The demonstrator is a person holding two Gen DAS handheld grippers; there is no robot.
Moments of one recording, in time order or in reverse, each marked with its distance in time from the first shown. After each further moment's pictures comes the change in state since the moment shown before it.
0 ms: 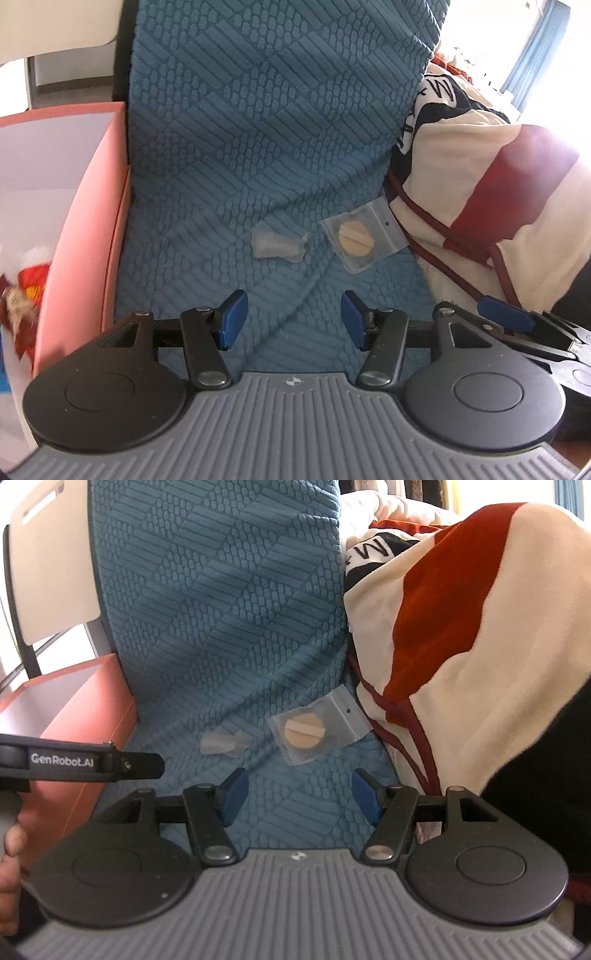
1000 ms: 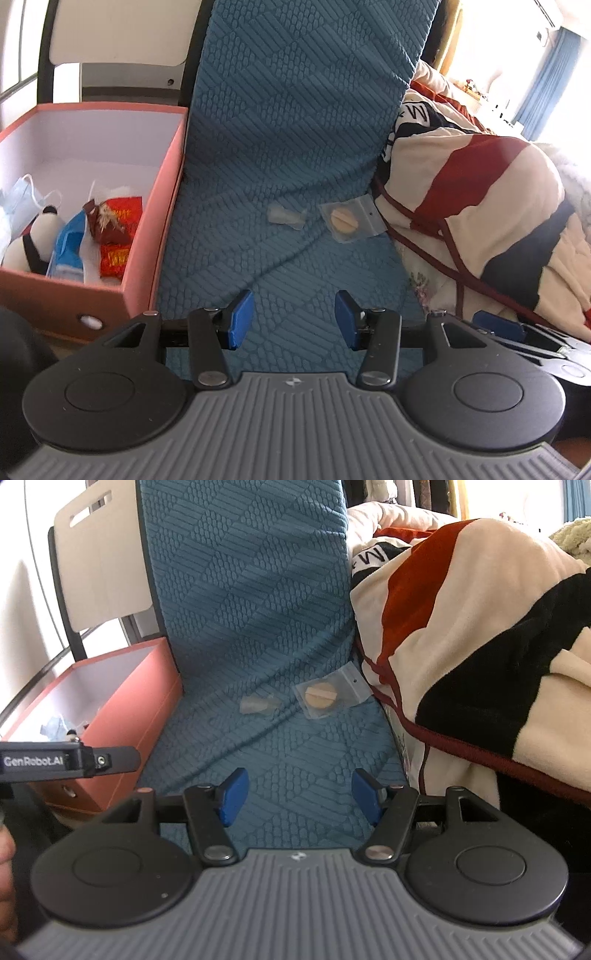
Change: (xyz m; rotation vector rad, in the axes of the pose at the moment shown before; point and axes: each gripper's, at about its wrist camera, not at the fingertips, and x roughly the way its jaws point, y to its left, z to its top) left arm -0.129 -0.023 -0.084 -0.068 -0.097 0.059; right arm -0.099 -0.001 -0.040 -0.001 0.014 0.060
